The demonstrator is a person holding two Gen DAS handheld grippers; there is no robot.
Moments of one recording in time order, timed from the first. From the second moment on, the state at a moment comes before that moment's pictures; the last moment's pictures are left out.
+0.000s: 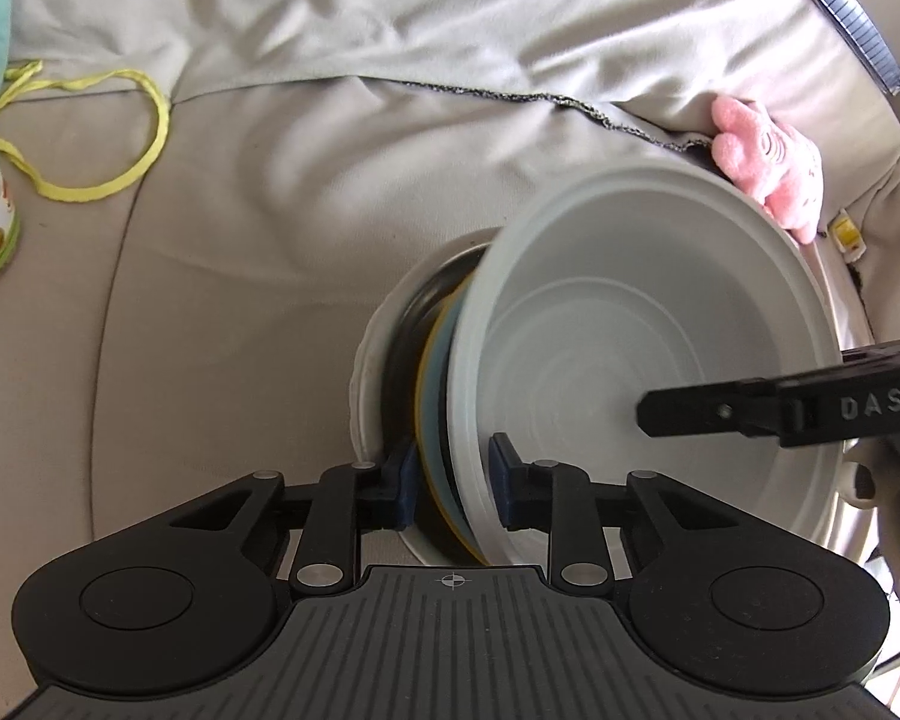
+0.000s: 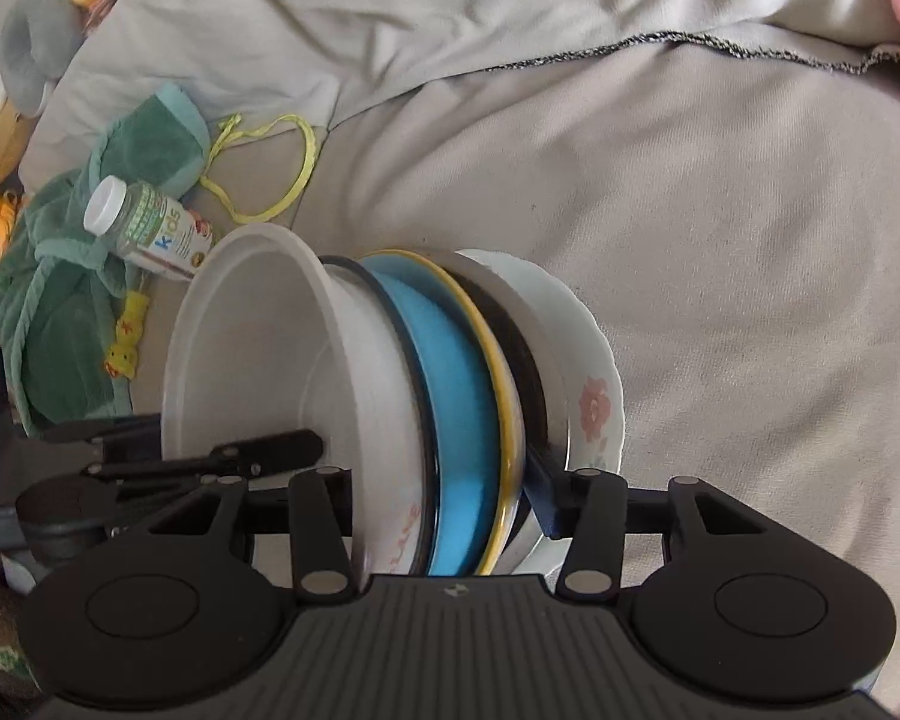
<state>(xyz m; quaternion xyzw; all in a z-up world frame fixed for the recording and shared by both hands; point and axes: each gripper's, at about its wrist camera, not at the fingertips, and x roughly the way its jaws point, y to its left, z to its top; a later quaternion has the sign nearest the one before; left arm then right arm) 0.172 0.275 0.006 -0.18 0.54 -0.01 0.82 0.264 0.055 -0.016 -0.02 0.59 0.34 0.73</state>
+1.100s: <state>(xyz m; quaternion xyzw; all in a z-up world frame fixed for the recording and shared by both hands) 0.146 0.252 0.038 -0.08 0.46 0.03 0.89 0.219 0.047 -0.012 -0.04 0.42 0.29 0.86</state>
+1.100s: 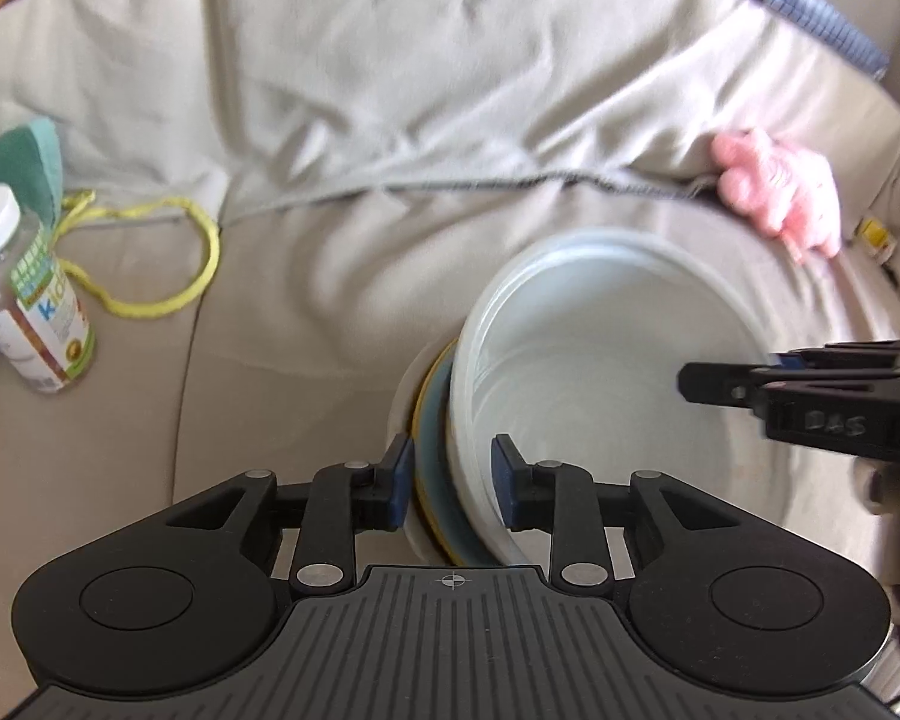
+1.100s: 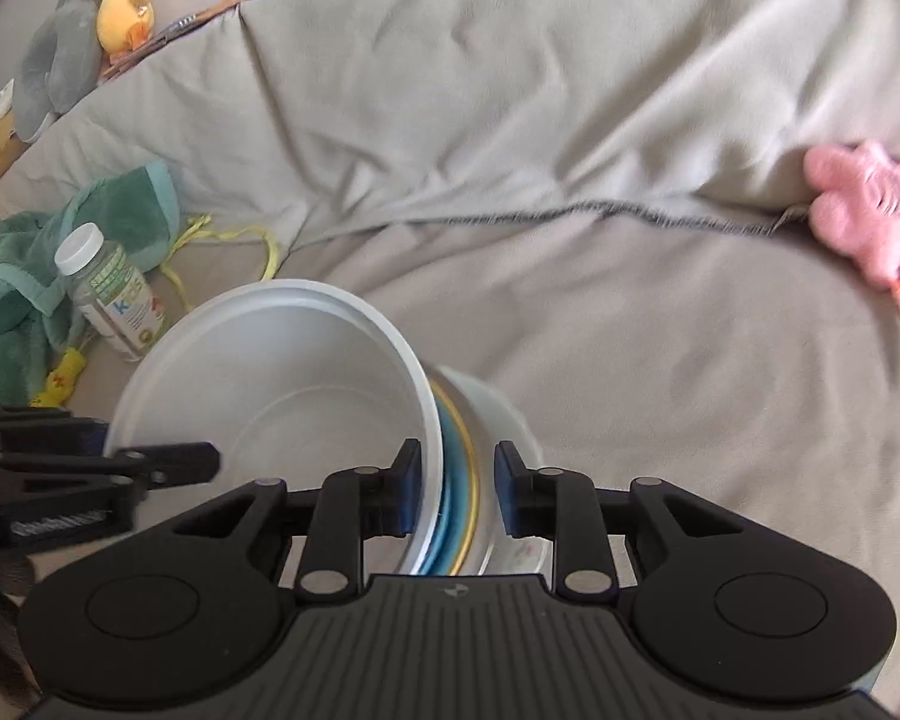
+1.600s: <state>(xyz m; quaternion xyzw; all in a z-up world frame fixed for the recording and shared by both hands) 0.136 0.273 0.021 -0.14 0.44 0.06 0.88 0.217 0.055 -0.020 -0.02 0.43 0.29 0.86</state>
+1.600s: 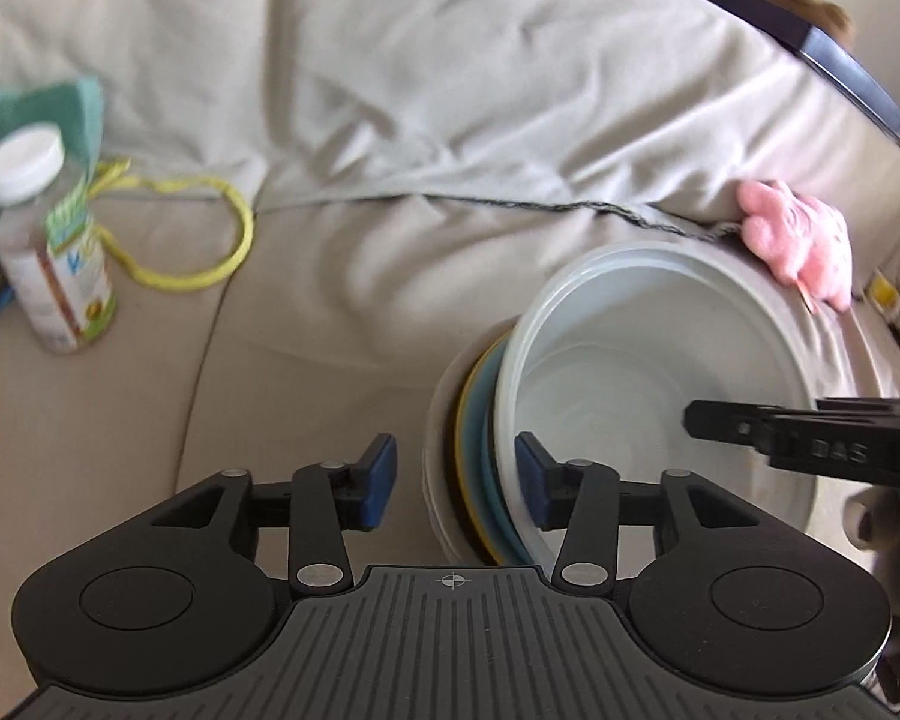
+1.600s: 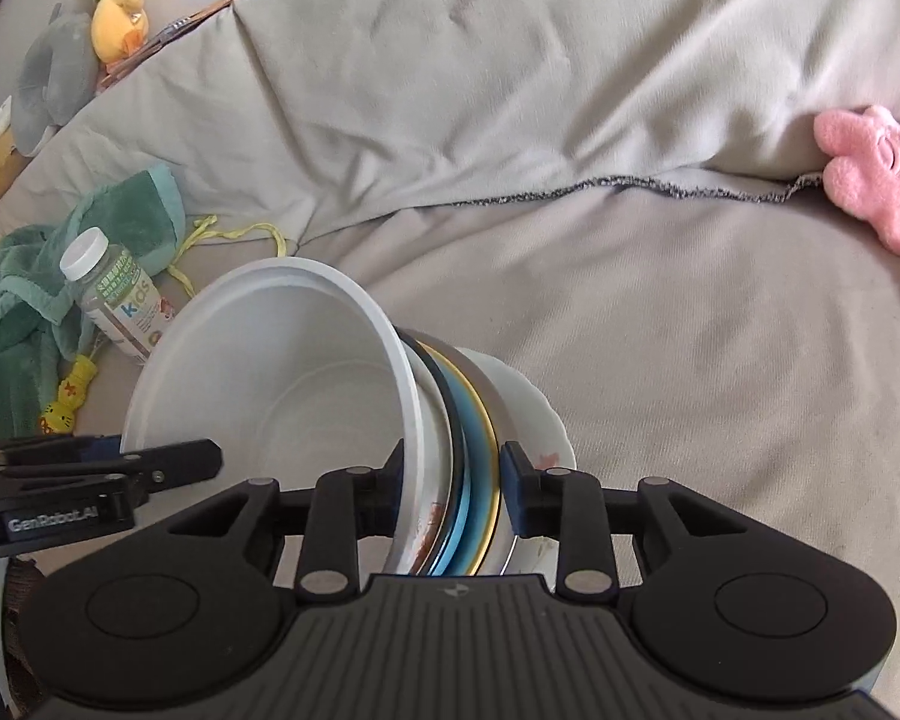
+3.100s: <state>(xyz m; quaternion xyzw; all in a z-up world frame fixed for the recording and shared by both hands) 0.123 0.253 0.020 -0.15 0.37 0.09 0.91 0.203 0.042 -0.014 -0.05 0.38 0.27 0.89</state>
